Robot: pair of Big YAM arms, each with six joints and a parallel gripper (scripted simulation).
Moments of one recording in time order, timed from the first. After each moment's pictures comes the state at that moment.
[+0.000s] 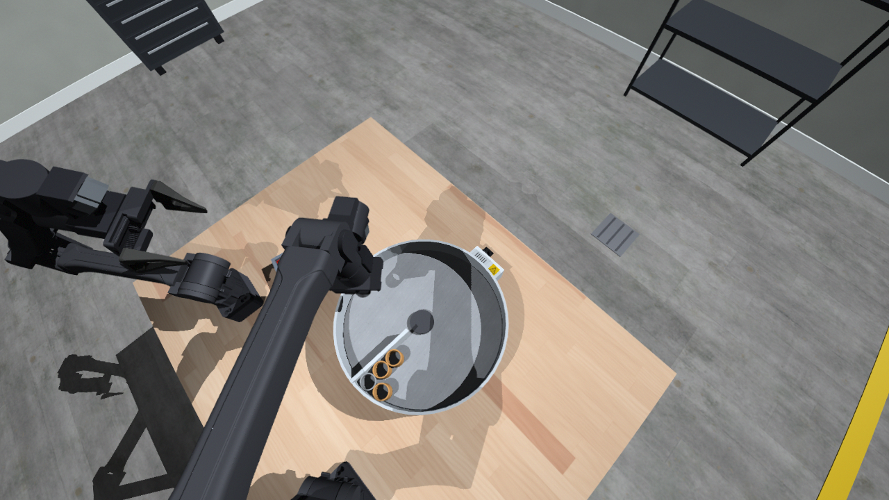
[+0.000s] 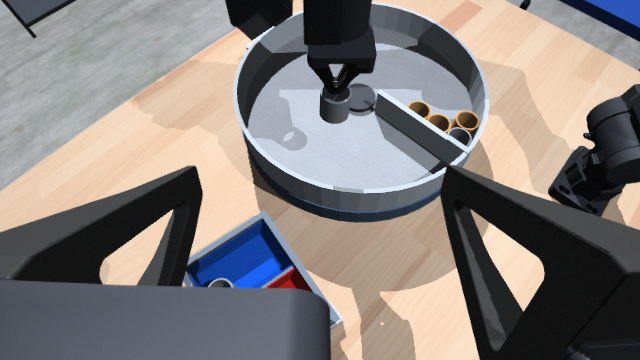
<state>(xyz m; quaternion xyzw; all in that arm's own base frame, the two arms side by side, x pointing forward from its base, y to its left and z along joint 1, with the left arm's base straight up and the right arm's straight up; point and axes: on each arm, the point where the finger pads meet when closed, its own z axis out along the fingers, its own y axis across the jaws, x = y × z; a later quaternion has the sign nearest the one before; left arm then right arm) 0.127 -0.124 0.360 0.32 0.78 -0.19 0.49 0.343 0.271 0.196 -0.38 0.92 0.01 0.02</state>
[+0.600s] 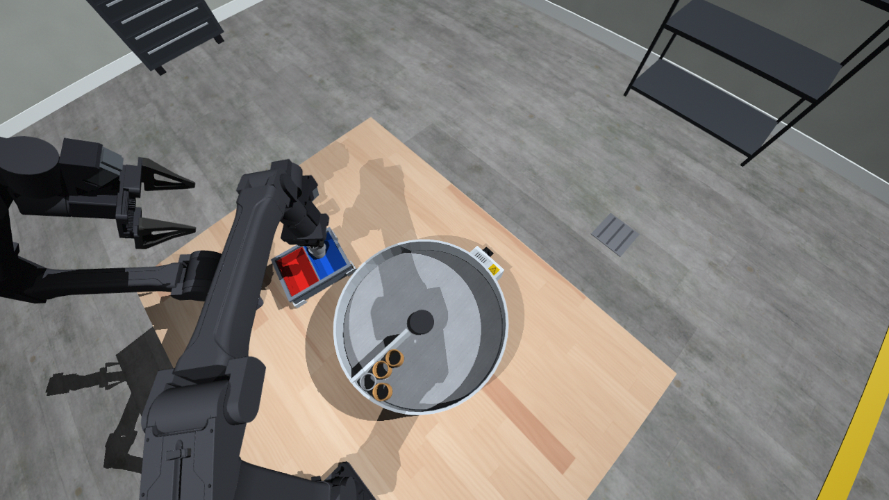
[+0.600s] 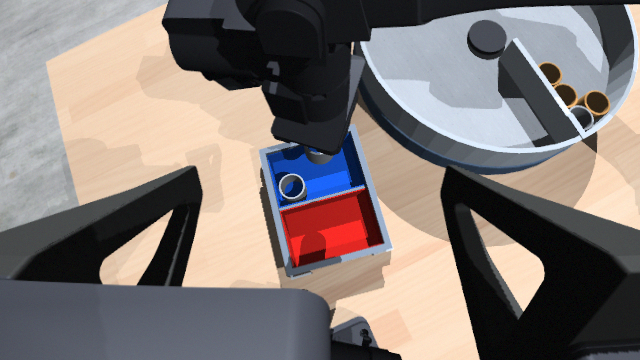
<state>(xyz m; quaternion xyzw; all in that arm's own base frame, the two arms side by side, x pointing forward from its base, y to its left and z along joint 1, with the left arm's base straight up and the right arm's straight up) 0.145 -0.062 0.357 0.20 0.88 -0.06 0.42 0.327 0.474 0.134 -0.39 0.92 0.00 0.01</state>
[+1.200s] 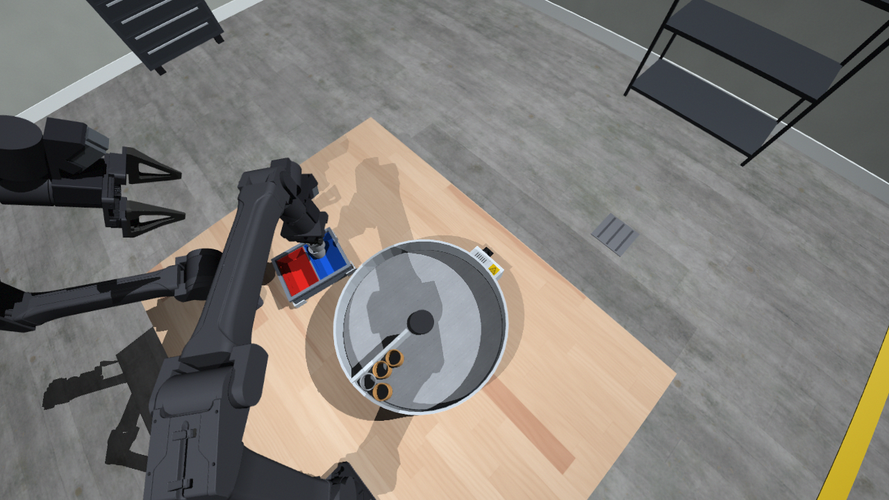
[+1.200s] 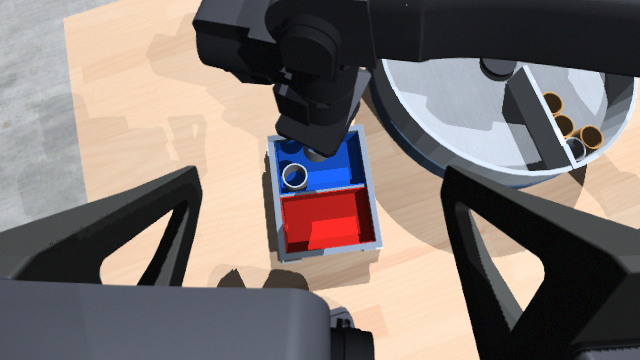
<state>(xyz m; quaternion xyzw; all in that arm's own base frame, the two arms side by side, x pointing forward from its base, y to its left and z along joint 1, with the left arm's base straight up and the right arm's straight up) 0.145 -0.046 0.377 0.13 0.90 -0.06 0.41 0.330 0.488 0.124 -0.38 0.92 -0.01 0.00</state>
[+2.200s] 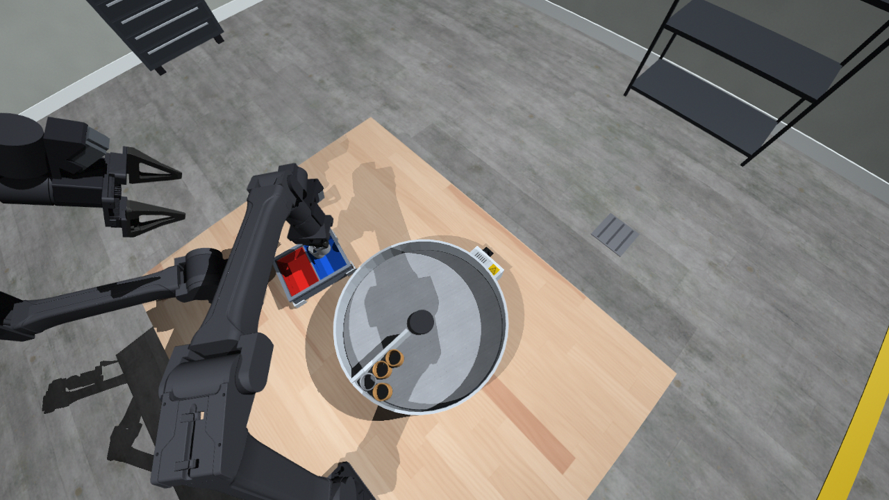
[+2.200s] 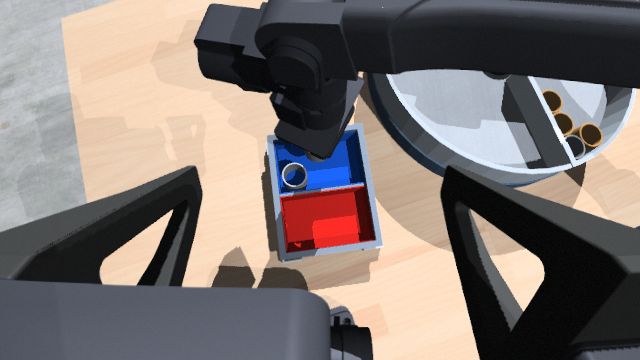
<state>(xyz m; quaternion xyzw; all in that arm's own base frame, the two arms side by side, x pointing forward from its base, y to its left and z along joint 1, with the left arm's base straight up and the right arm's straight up) 0.145 -0.046 0.377 0.13 0.90 -0.06 0.41 0.335 0.486 0.099 -0.38 0.92 -0.03 0.00</state>
